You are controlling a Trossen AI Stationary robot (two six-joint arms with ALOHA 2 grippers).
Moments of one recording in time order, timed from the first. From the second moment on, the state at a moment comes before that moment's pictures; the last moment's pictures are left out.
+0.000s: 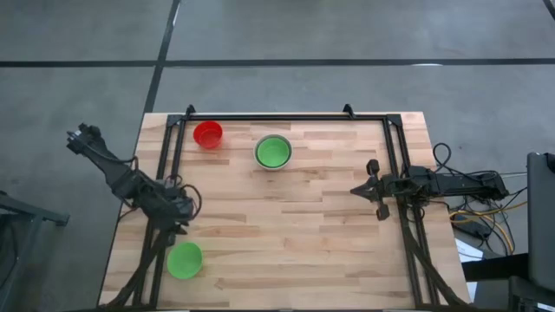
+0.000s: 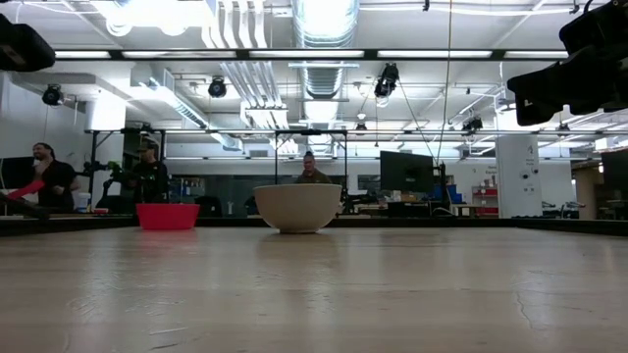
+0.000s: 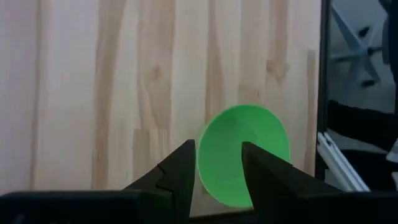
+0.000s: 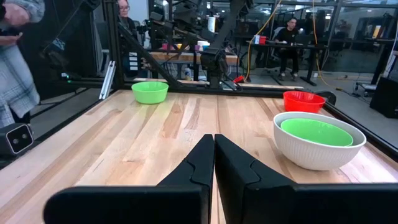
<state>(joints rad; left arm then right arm) -0.69 0.81 0.85 -1.08 0.00 -0.79 0.05 0.05 0.01 0.01 -0.04 0.00</state>
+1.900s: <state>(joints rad) -0.94 0.82 0.43 -0.73 -0.06 -1.15 0.05 0.05 0.01 0.01 -0.04 0.00</state>
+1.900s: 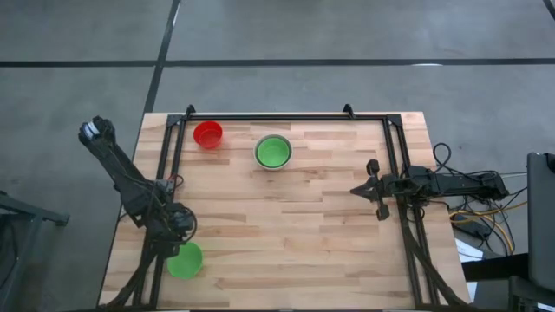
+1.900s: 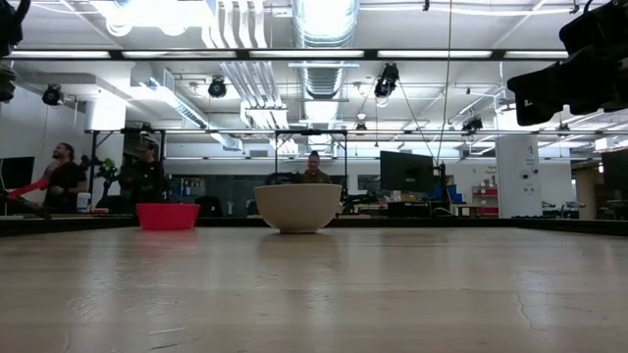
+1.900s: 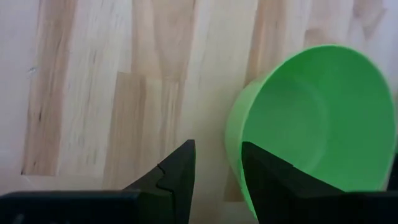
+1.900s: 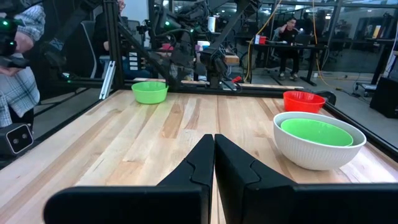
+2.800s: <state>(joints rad) -0.94 0.82 0.35 -0.63 -0.03 -1.21 0.05 0.05 0.01 0.01 -0.04 0.00</state>
